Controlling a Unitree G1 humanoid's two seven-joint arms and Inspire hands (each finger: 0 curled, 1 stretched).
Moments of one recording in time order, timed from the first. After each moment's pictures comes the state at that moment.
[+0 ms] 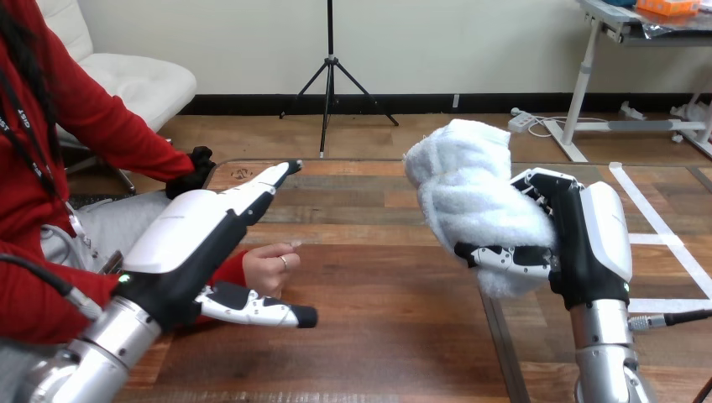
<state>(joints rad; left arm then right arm) -0.08 0.53 -0.01 0.25 0.50 -0.66 -0.09 -0.33 -0.35 0.15 0.84 -0.49 -0.67 -0.61</state>
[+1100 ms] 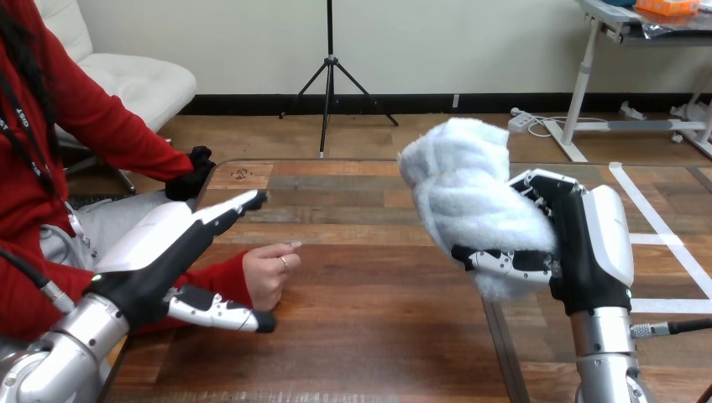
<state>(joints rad) -0.21 0.62 -0.04 0.58 0.48 -0.73 -0.11 -0.26 -0.35 0.14 0.70 -0.48 -0.66 -0.60</state>
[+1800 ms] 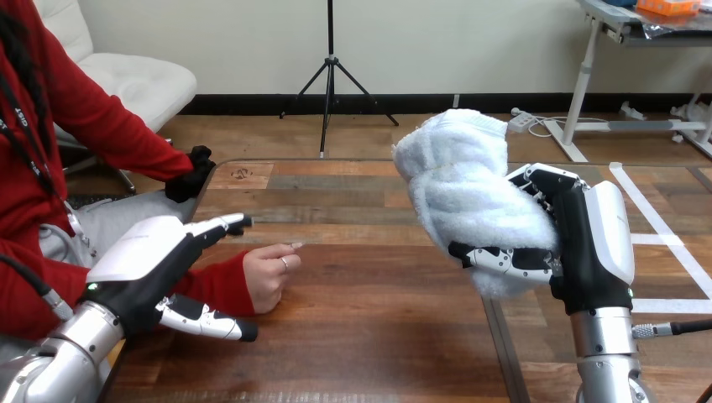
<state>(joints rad) -0.30 0.64 -0.13 0.81 0.64 -0.76 0.08 -0.23 -0.35 0.14 0.62 -0.47 -0.66 -0.57</state>
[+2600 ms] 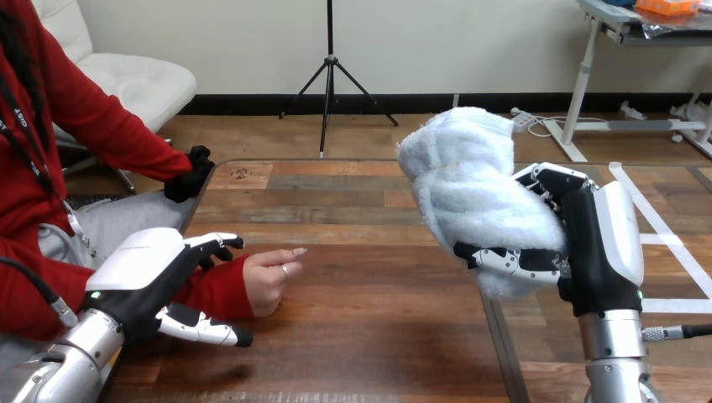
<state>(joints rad) -0.41 0.65 -0.25 1.03 0.74 -0.77 0.27 -0.18 -0.35 0.10 0.52 -0.46 -0.64 -0.53</state>
